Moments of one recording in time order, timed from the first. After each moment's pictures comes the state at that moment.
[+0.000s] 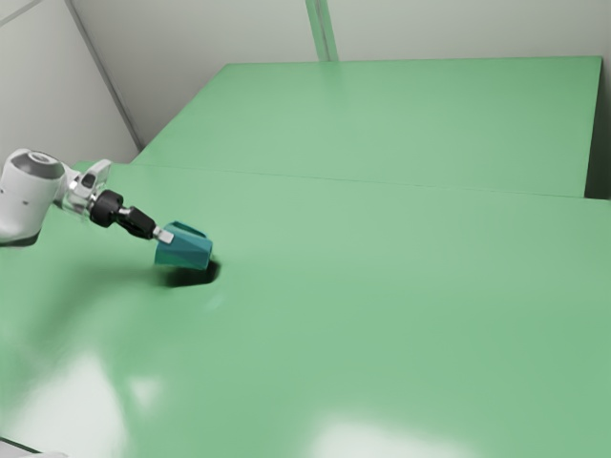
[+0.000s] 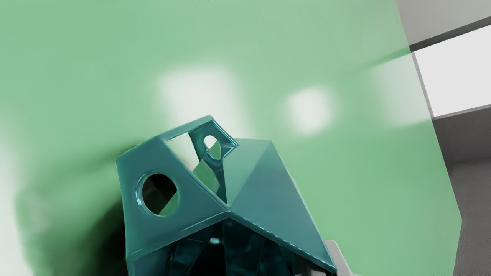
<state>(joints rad) 0.72 0.50 -0.17 -1.65 -0.76 1.60 1.09</state>
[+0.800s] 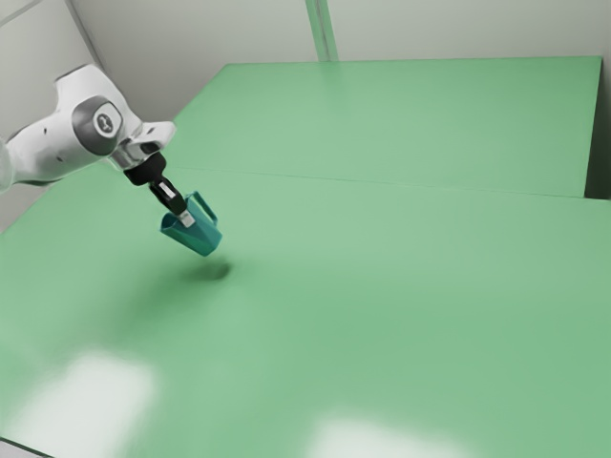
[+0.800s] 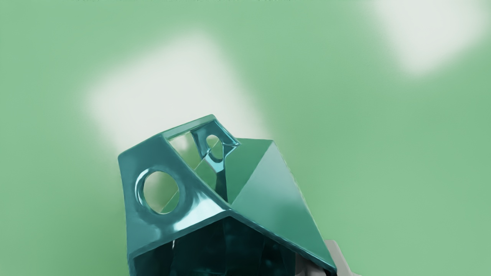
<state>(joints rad) 0.58 0.16 -0.36 -1.85 -0.22 1.96 0.84</state>
